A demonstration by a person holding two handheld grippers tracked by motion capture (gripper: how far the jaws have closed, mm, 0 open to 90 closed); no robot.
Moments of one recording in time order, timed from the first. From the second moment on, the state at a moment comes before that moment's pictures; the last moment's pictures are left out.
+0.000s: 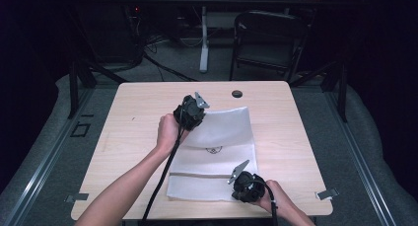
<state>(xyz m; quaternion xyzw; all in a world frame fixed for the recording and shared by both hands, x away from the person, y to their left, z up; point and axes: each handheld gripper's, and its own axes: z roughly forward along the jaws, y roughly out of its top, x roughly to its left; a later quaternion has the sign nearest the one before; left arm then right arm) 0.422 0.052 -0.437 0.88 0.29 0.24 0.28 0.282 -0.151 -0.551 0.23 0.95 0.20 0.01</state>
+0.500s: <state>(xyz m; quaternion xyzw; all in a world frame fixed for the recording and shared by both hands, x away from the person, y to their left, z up) 0.434 0.049 -0.440 0.88 0.30 0.26 0.27 0.277 -0.127 -0.555 0.23 0.95 0.22 0.02</state>
